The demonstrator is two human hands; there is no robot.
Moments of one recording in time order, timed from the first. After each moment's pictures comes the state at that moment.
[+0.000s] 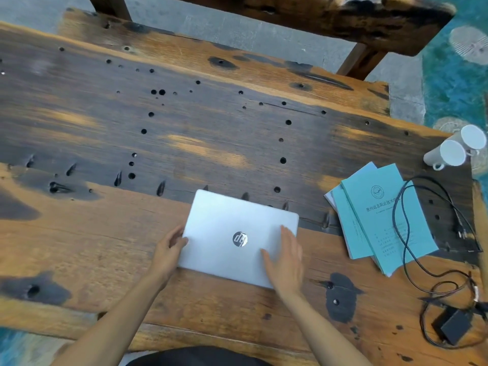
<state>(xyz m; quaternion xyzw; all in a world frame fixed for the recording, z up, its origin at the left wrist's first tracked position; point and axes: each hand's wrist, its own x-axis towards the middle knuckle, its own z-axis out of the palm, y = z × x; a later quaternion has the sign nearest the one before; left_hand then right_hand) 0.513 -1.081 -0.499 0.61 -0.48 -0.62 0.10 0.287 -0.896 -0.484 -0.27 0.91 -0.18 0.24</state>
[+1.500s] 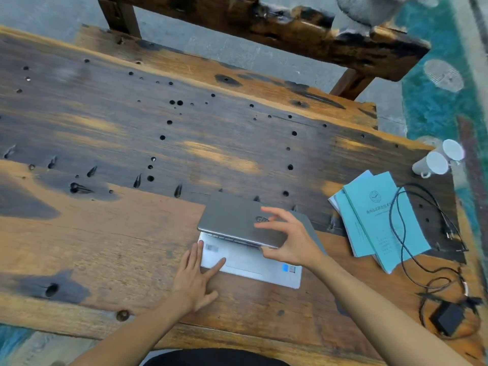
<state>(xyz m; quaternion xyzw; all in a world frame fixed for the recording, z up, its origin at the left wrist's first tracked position) 0.554 -1.031 -0.499 0.24 -0.91 -0.11 -0.32 0.273 -0.953 -0.396 -0.56 0.73 -0.27 0.29</state>
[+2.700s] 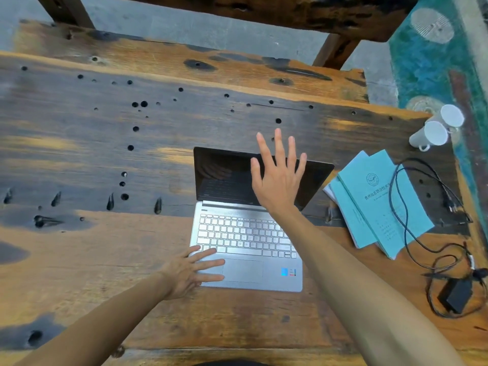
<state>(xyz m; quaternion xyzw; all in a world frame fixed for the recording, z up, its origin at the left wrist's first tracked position) 0.520 -1.131 -0.522 -0.11 -0.93 -0.08 -0.33 0.220 -1.080 -0.429 -0.39 0.90 -0.15 -0.08</state>
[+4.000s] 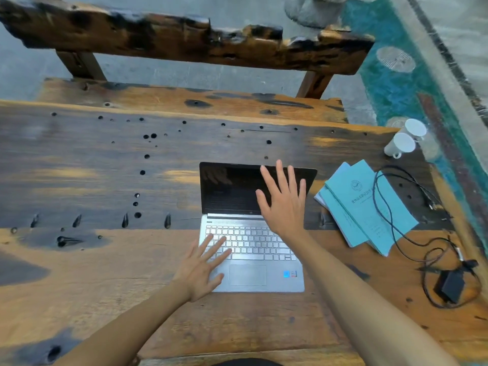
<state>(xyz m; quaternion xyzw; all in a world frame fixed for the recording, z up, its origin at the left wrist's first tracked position) 0.508 -1.111 -0.464 0.13 -0.96 -0.12 -0.23 0.251 -1.018 -0.393 -0.41 0.90 -0.12 -0.03</state>
